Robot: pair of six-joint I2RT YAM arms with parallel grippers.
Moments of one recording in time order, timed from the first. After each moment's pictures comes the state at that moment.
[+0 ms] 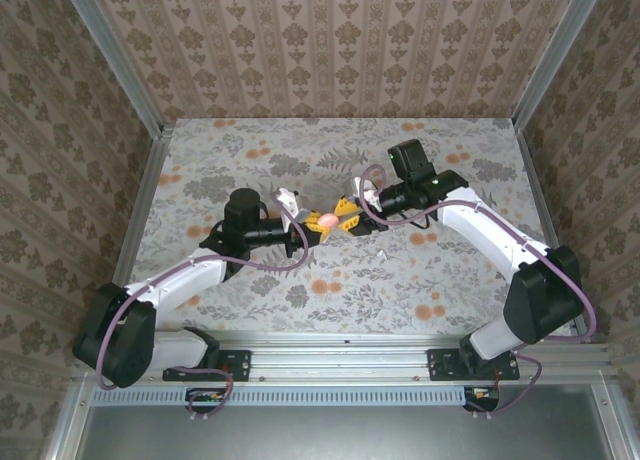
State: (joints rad) left arm -0.57 1.26 0.64 0.34 0.85 0.10; right arm 0.43 1.52 1.25 -0.61 -1.00 -0.95
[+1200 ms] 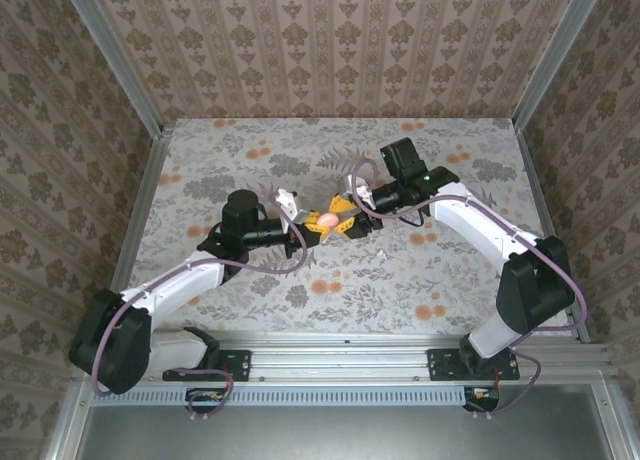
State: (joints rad) left arm -0.58 1.23 0.63 0.34 0.83 0.10; right arm 0.44 1.58 1.29 -0.62 -1.03 -0.91
